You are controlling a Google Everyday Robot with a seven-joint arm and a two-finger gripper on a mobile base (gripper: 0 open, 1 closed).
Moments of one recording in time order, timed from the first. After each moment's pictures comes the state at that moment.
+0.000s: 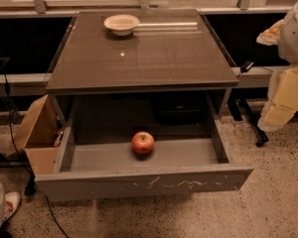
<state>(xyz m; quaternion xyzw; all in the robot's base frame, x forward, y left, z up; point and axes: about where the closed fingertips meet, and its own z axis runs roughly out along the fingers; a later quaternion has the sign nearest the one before) 0.438 -0.213 0.990 -0.60 0.78 -0.05 0.18</state>
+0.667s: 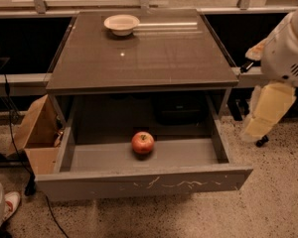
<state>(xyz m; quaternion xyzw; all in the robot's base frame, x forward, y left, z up) 0.440 -0.199 0.962 -0.59 0.79 -0.03 0.18</state>
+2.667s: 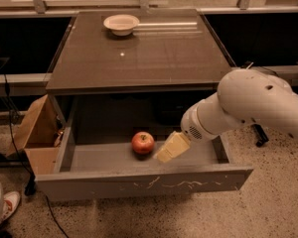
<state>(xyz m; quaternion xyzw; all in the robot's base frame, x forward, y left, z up) 0.502 -0.086 0.762 -0.44 0.85 0.12 0.26</state>
